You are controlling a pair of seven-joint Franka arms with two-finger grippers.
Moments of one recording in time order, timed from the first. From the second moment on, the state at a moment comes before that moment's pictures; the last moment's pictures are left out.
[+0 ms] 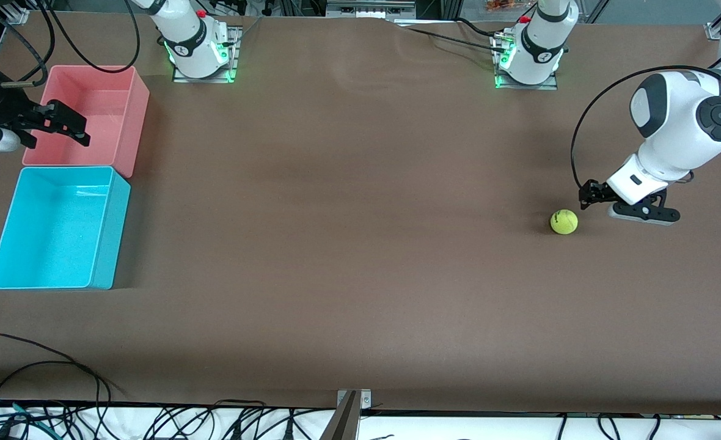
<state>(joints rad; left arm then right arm) 0.11 0.07 -0.04 -2.23 0.04 2.35 0.25 0.09 -0.06 -0.06 -1.70 0.00 1.64 -0.04</state>
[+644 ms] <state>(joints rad) 0.14 0.12 0.00 -2.24 0.04 2.39 0.93 0.09 -0.06 -0.06 -1.70 0.00 1.64 -0.04</state>
